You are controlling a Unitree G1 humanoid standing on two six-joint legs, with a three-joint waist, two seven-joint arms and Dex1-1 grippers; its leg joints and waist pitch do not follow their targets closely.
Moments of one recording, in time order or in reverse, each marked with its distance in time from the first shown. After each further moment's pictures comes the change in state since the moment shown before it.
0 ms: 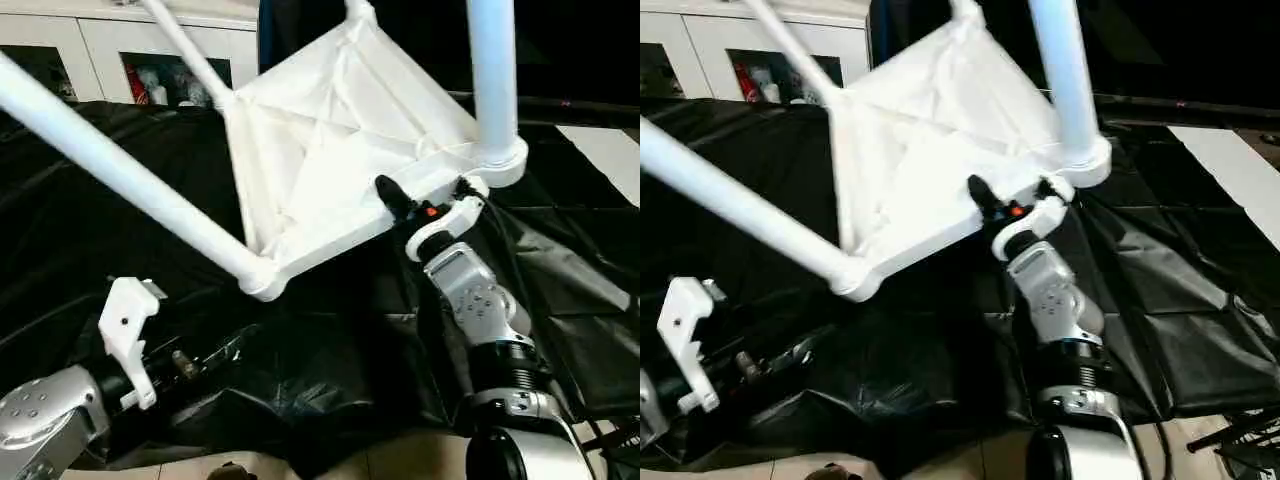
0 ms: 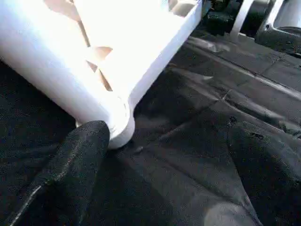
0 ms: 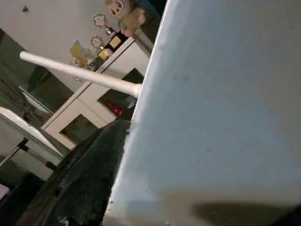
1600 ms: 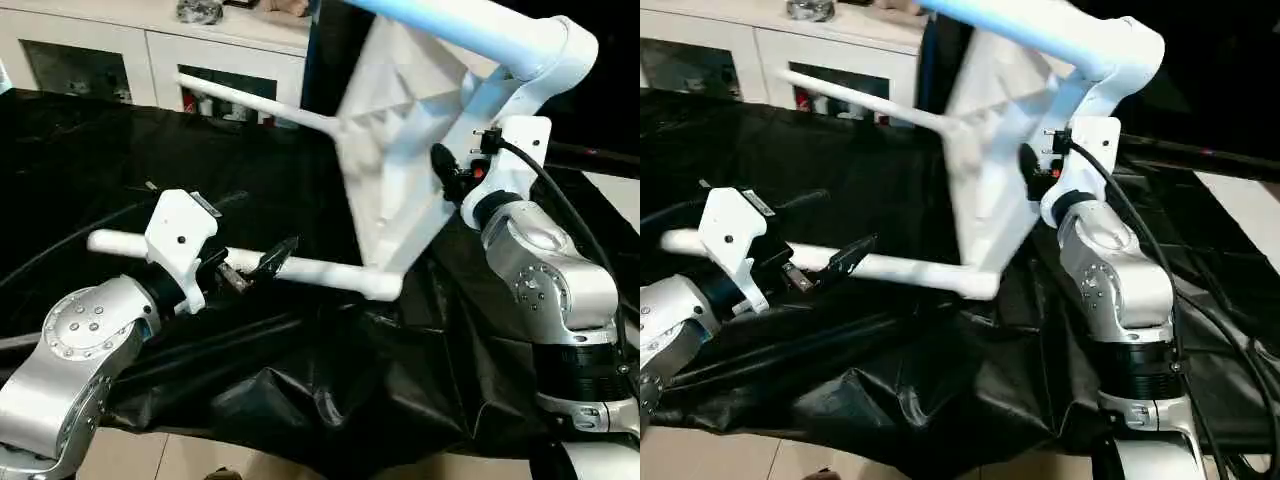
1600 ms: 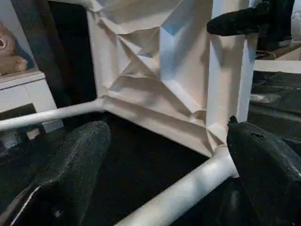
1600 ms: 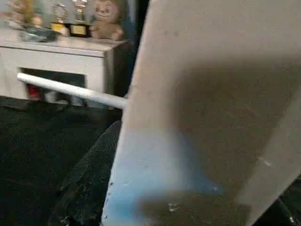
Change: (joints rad) left arm -0.353 -0.030 -0.140 0.009 0.186 -0.017 0.151; right arm 0.020 -0.273 0.223 -0.433 -0.307 0.201 -0.373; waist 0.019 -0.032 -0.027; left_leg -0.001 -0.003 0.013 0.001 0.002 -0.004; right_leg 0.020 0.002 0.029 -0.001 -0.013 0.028
